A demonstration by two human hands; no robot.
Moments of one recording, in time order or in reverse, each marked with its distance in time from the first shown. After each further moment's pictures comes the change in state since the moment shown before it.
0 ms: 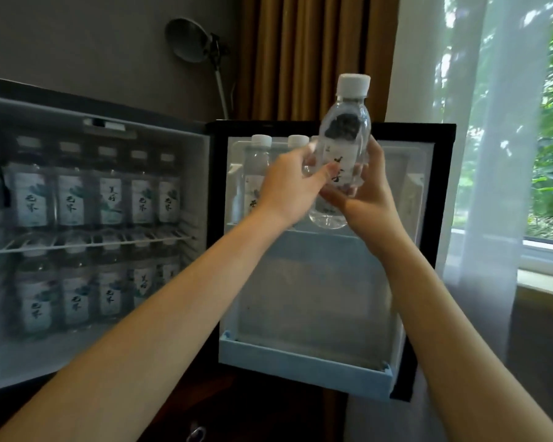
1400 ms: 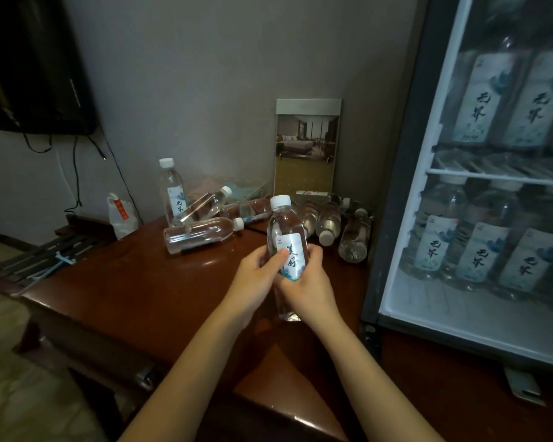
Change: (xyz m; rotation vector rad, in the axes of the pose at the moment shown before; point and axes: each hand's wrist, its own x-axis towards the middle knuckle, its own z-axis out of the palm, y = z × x) left_hand -0.298 -0.225 -0.415 0.185 0.734 -0.951; right_hand -0.198 0.000 0.572 0.332 -0.943 0.426
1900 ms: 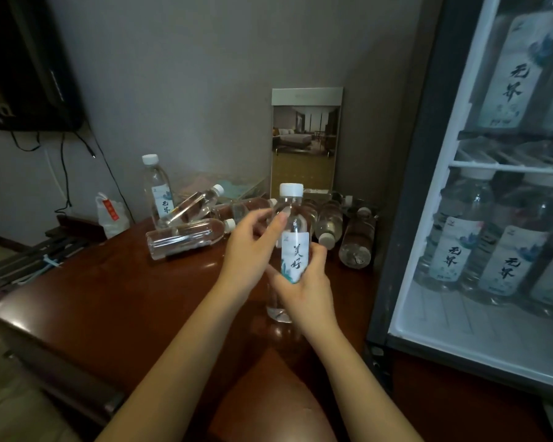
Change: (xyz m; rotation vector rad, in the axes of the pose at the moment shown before) left_hand 0.054 0.012 0.009 0.177 0.134 0.267; right_hand 0.027 0.017 0.004 0.095 0.078 -0.032
